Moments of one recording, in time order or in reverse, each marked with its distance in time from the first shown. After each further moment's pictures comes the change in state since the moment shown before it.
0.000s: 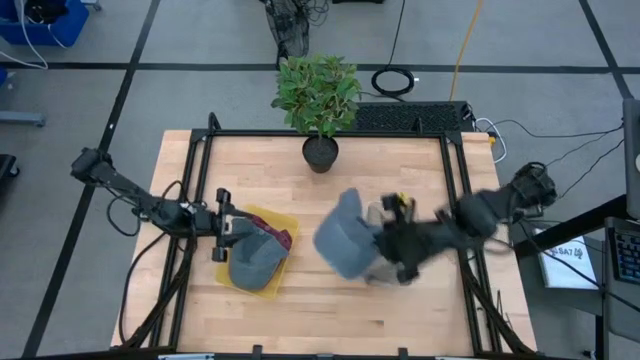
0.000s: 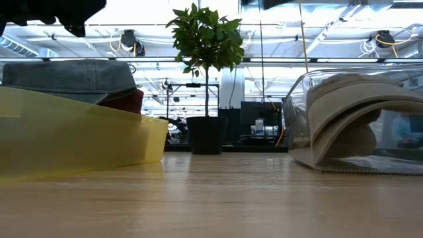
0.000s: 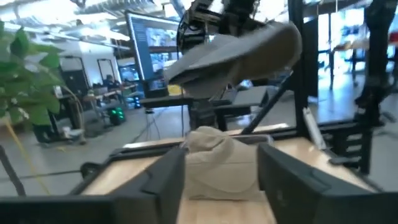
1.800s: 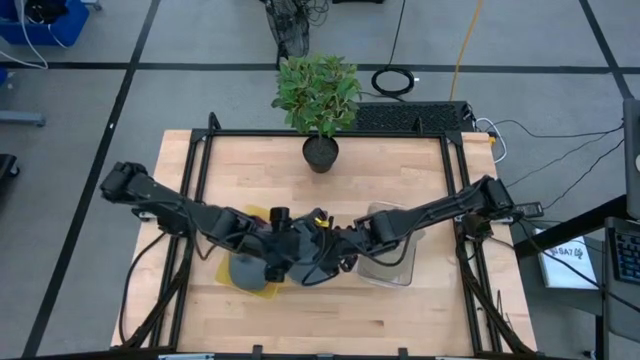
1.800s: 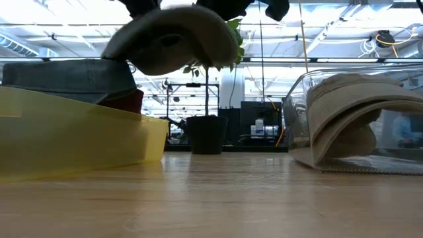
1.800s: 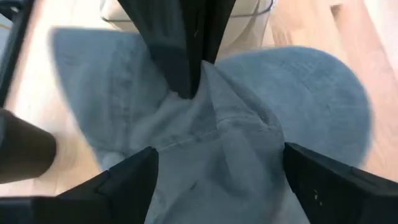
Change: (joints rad) left arm 0.148 0.916 1.052 -1.213 0.161 -0.354; right arm -0.217 0.322 -0.178 0.599 -0.089 -0.817
